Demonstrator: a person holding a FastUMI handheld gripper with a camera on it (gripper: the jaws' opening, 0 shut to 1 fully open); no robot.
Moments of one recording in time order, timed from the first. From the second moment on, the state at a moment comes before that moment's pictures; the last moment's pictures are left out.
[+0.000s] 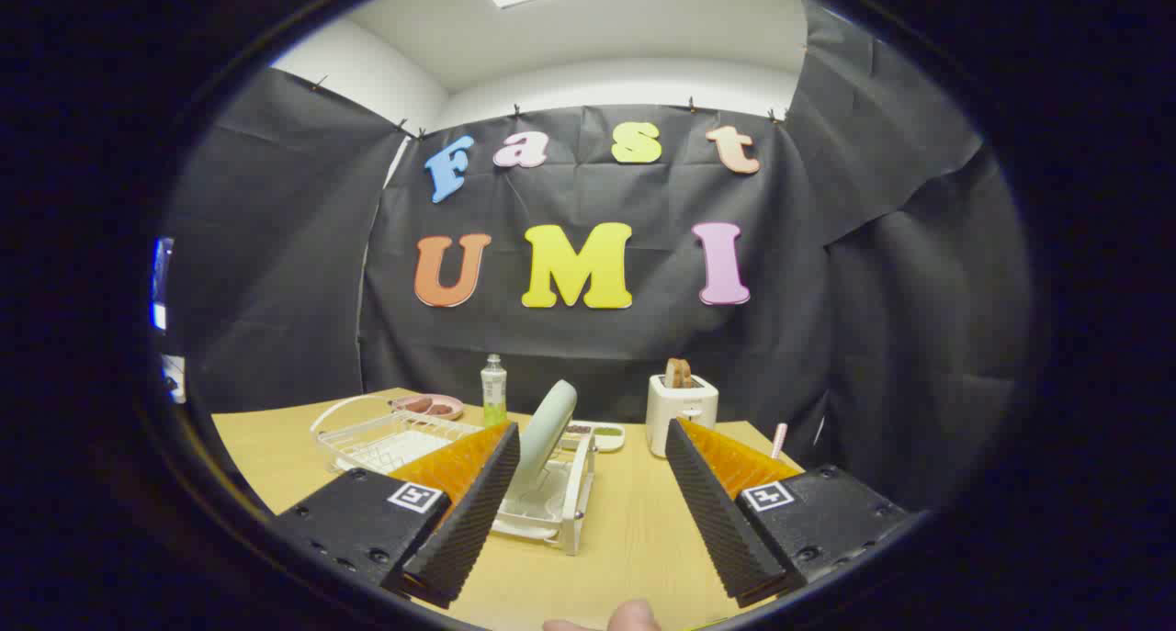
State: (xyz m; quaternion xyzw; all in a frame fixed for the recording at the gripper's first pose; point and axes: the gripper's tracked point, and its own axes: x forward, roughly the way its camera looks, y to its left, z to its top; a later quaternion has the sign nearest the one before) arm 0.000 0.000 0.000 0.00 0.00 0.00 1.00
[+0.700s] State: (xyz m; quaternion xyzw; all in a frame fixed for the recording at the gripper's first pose) arm -0.005 0.008 -0.005 0.01 0.01 -0.01 1.00
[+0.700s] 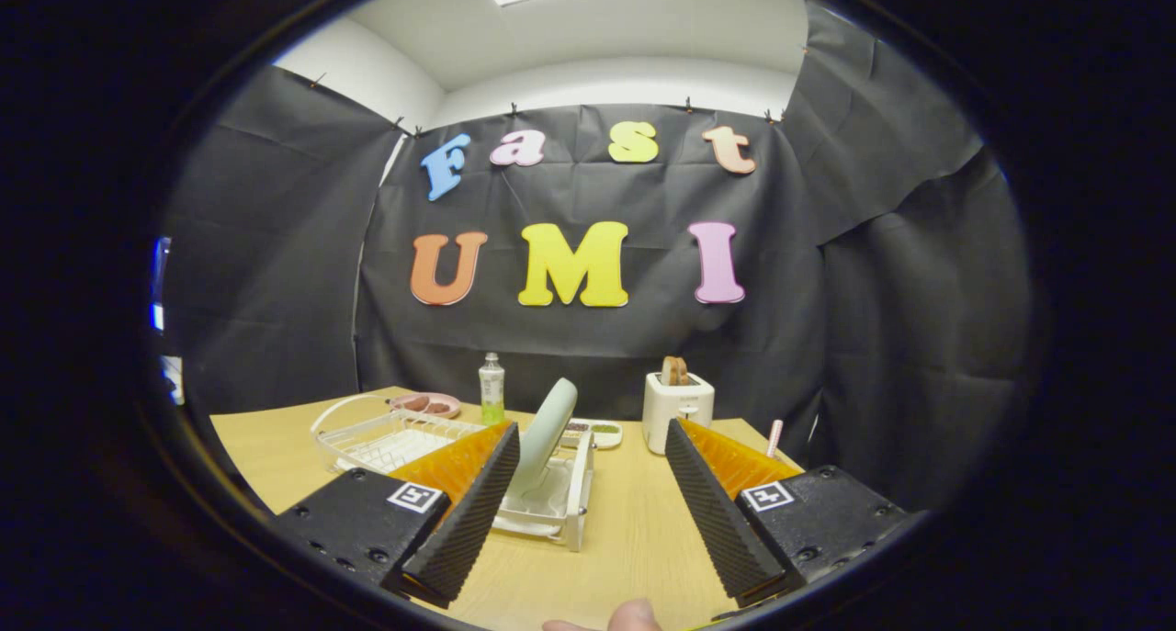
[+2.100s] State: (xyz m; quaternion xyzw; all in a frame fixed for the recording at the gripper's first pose) arm 0.147 0.047 0.026 0.00 0.26 0.02 0.97
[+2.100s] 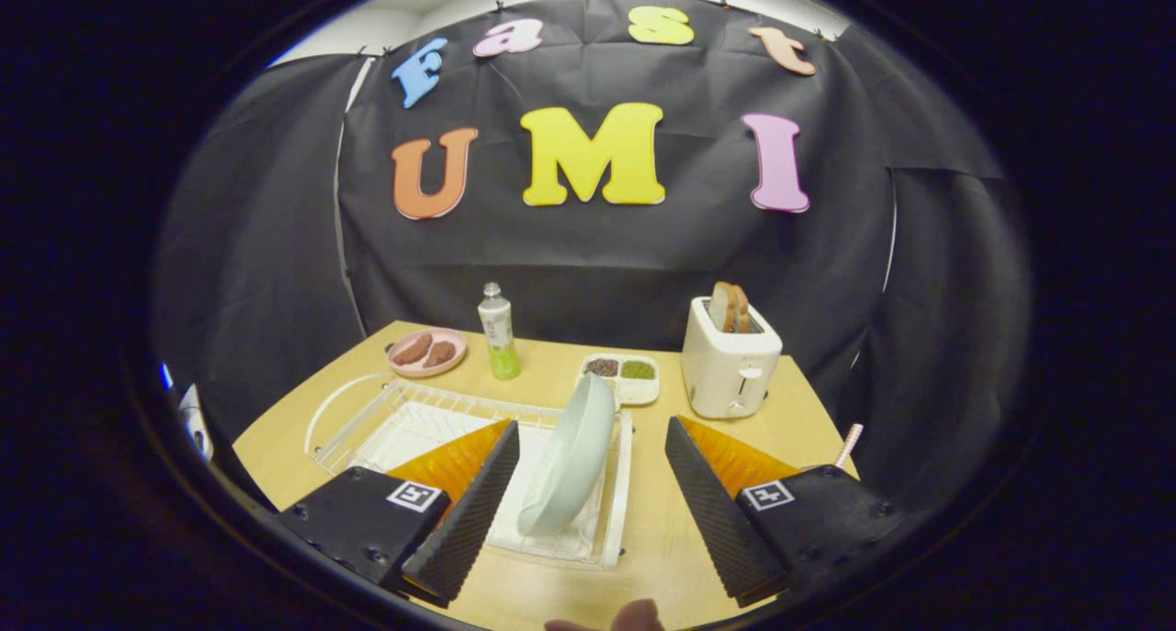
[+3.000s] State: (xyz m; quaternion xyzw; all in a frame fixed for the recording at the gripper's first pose) arm 0.195 0.086 -0.049 0.09 0.46 -0.02 0.88
